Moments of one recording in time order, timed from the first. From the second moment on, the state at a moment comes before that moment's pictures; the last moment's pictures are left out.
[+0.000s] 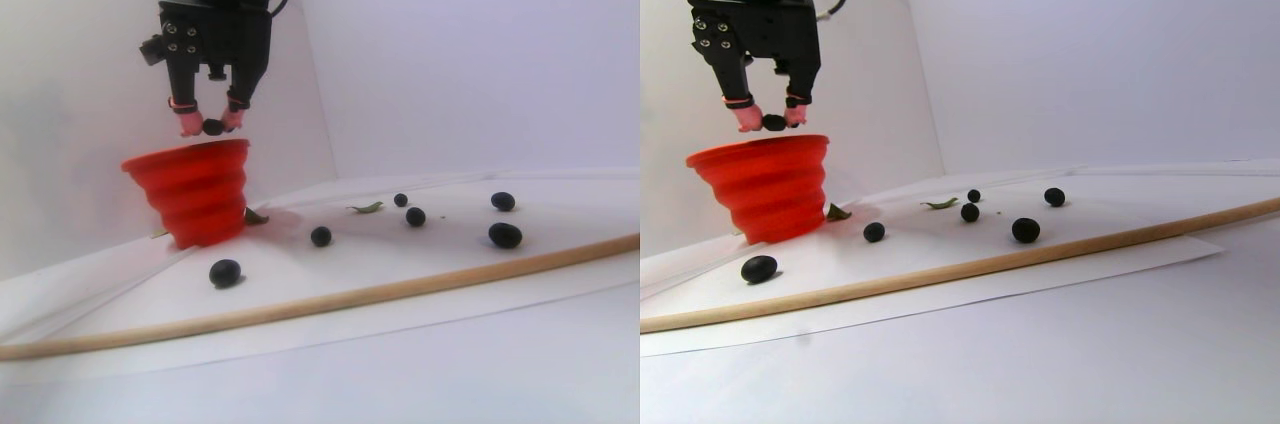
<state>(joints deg) -15.0 100.8 126.9 2.9 -106.2</state>
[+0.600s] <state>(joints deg) -18.4 100.2 122.3 -2.3 -105.9</state>
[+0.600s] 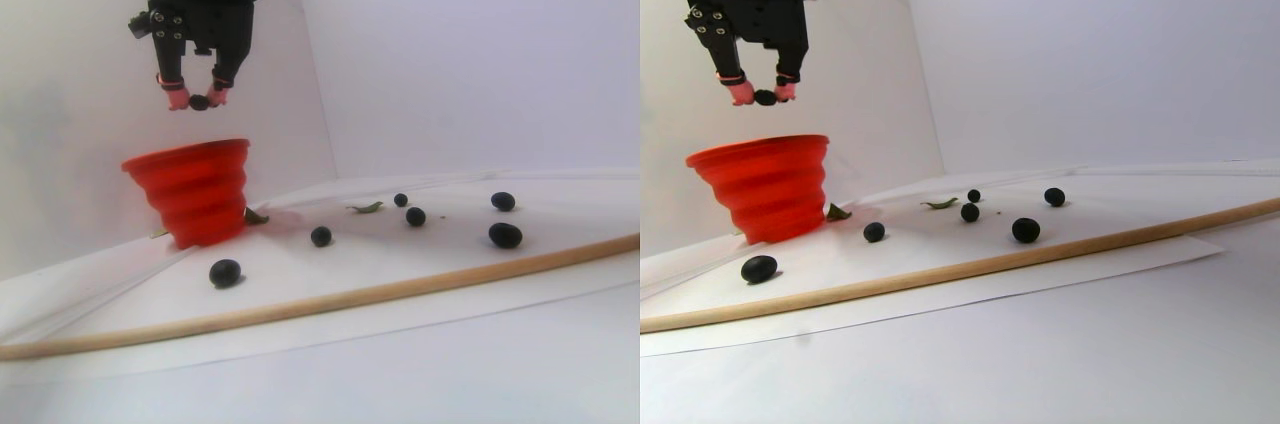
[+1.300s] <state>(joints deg) -20.1 92.9 120.0 -8.5 -105.9</state>
